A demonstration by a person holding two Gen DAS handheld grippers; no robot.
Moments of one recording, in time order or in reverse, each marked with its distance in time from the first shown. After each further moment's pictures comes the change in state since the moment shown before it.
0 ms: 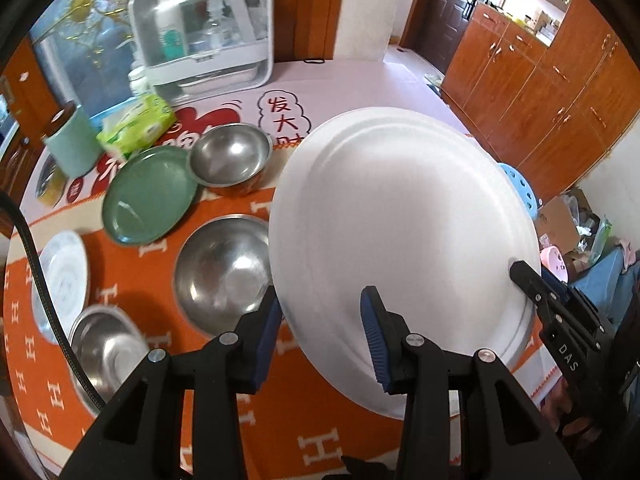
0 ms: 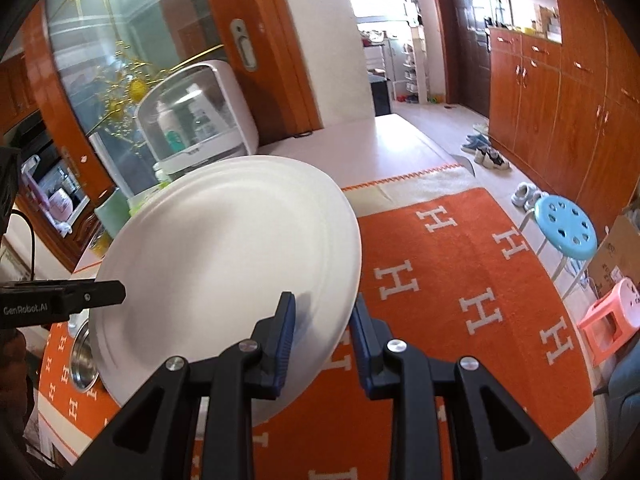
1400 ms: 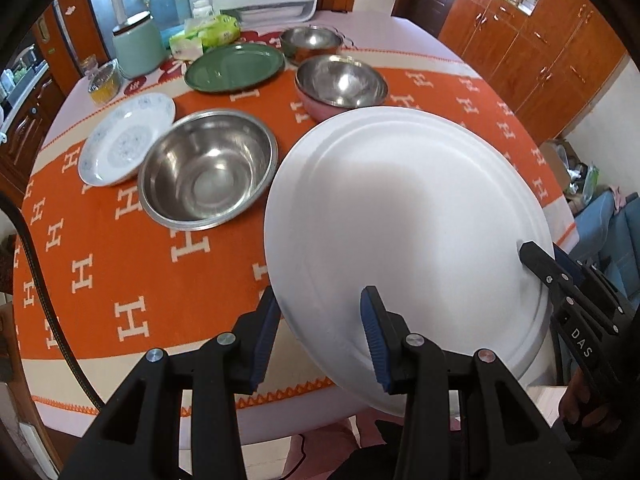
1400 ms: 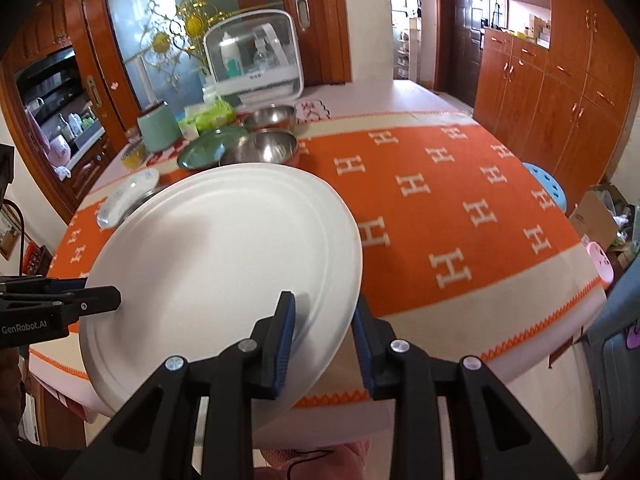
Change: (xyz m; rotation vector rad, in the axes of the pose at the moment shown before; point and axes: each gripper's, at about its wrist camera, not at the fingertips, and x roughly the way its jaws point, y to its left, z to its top) left arm -0.070 0.135 -0.216 0.061 0.089 -0.029; right arm -0.092 0.170 -0.182 -0.029 0.102 -0.139
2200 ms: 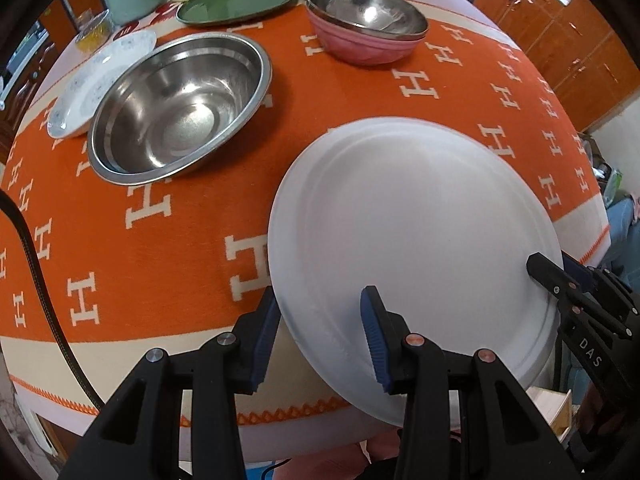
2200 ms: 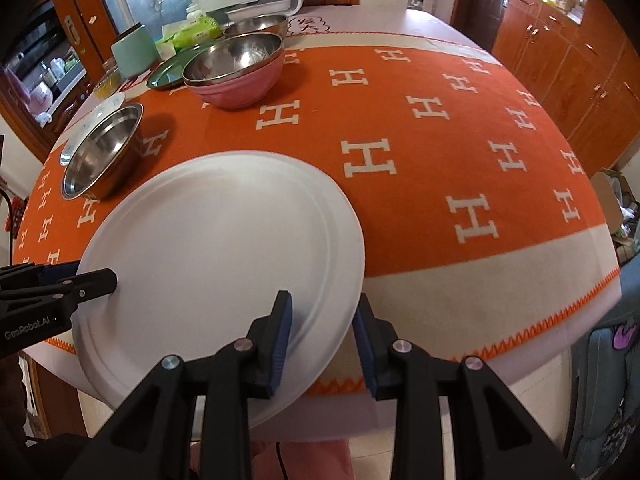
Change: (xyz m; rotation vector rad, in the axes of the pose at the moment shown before) left arm 0.083 -0.005 0.003 -0.087 0.140 0.045; right arm 0.077 -0.016 0.002 -0.077 0.277 0.013
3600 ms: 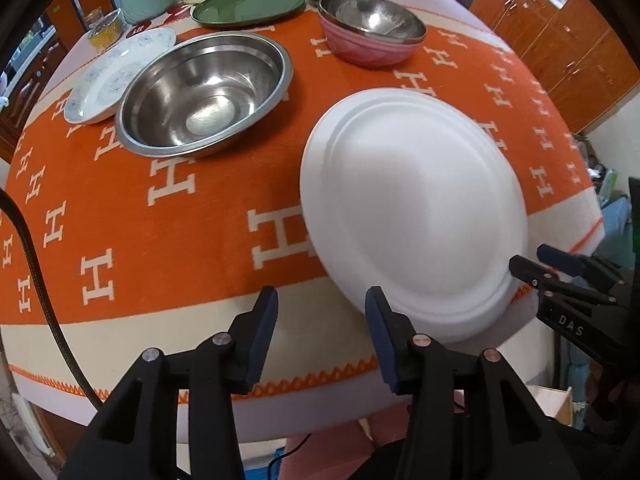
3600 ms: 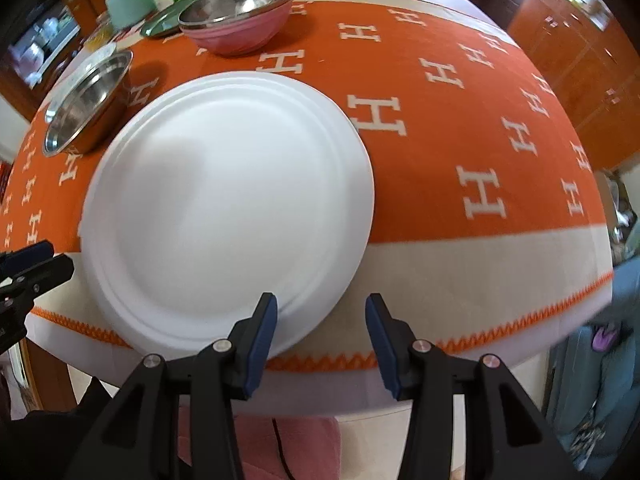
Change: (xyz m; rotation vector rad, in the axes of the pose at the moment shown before) left arm -0.013 0.010 -0.020 0.009 -0.039 -0.037; right arm 0.010 0.019 -0.010 -0.026 0.139 -0.066
